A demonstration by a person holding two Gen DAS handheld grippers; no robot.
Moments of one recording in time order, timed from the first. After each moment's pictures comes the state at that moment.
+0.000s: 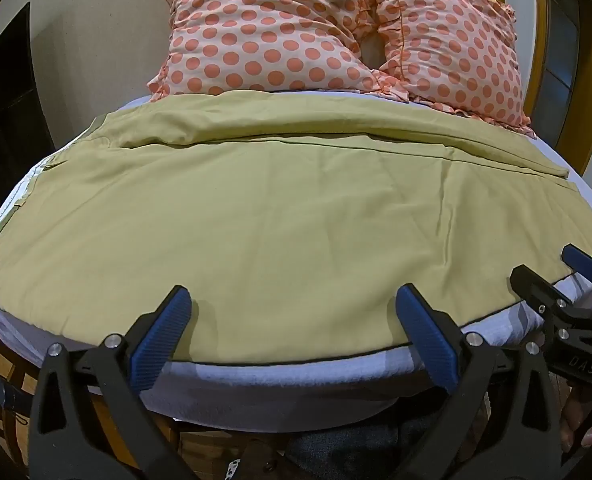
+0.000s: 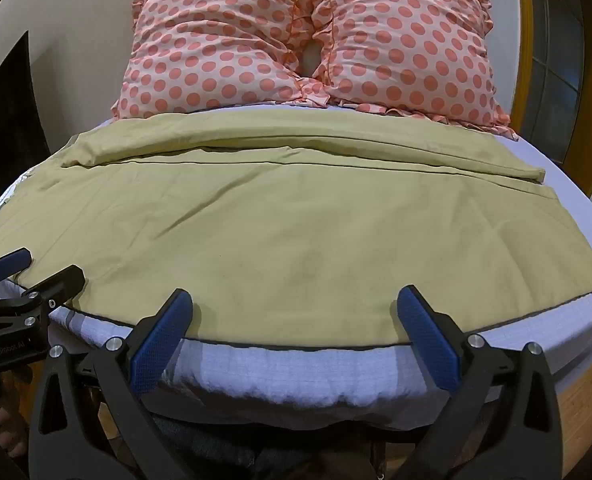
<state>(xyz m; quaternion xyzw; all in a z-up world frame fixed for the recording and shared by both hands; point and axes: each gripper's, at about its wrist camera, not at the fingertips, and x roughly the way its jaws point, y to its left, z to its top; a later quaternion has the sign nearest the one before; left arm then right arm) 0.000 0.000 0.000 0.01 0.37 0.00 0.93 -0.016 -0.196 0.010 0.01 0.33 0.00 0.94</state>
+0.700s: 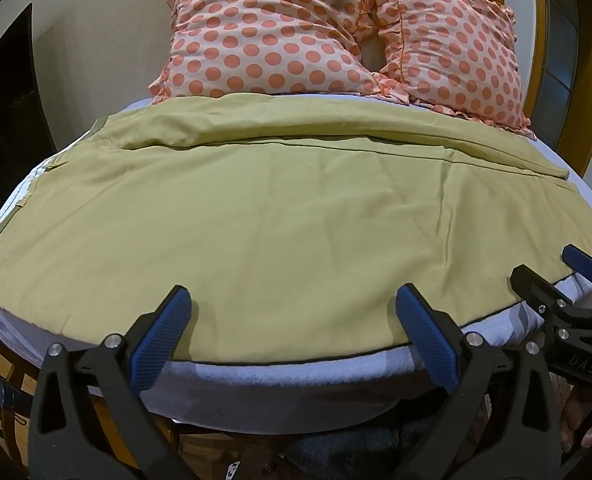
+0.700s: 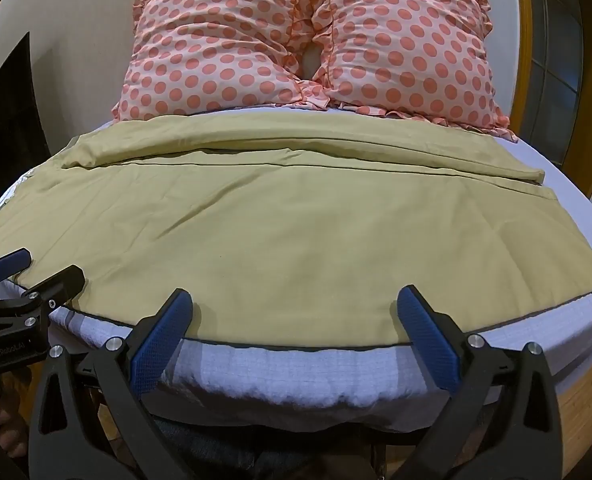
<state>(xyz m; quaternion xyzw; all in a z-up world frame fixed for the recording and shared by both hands) 0.000 0.000 0.001 0.01 0.37 0.00 0.93 -0.019 -0.197 0.009 0.01 0.32 0.00 0.95</state>
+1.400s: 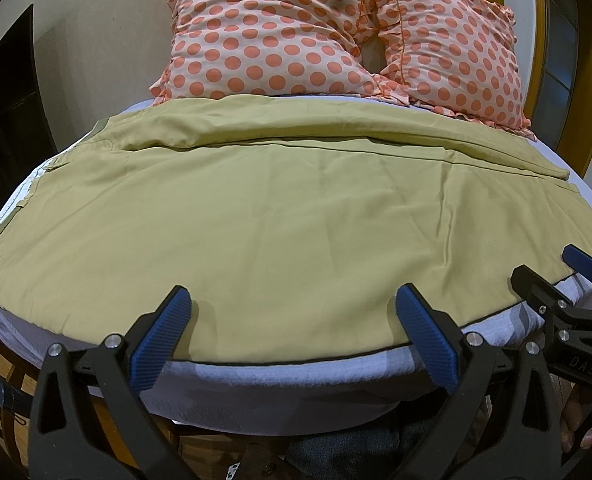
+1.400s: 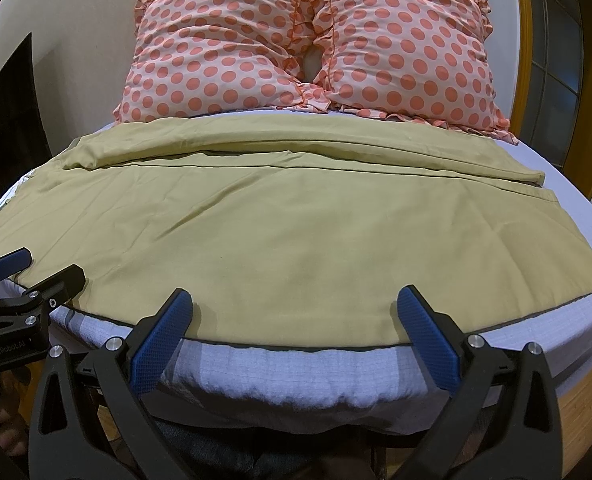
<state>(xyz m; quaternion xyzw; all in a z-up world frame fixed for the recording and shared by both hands) -0.001 0.000 0.001 0.01 0.36 0.00 0.93 -0.021 -0.197 0.009 0.00 0.32 0.01 0.95</state>
